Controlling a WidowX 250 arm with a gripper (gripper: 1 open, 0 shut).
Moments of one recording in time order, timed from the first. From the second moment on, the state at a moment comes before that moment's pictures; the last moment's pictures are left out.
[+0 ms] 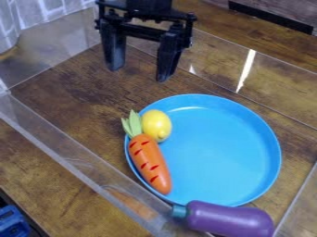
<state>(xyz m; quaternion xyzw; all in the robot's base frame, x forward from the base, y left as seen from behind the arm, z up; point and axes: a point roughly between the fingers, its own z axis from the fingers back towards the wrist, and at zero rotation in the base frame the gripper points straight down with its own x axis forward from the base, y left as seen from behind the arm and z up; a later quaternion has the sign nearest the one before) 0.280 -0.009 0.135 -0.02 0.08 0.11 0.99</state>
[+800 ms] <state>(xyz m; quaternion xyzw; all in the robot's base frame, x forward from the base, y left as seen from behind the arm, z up) 0.292 0.002 0.124 -0.02 0.08 0.04 1.00</state>
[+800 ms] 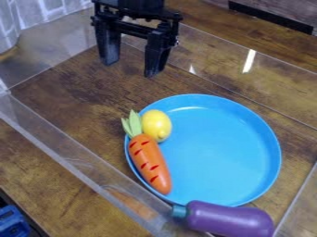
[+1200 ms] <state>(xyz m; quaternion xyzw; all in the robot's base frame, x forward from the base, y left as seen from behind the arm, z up) 0.293 0.002 0.107 -0.02 0.08 0.03 1.00</state>
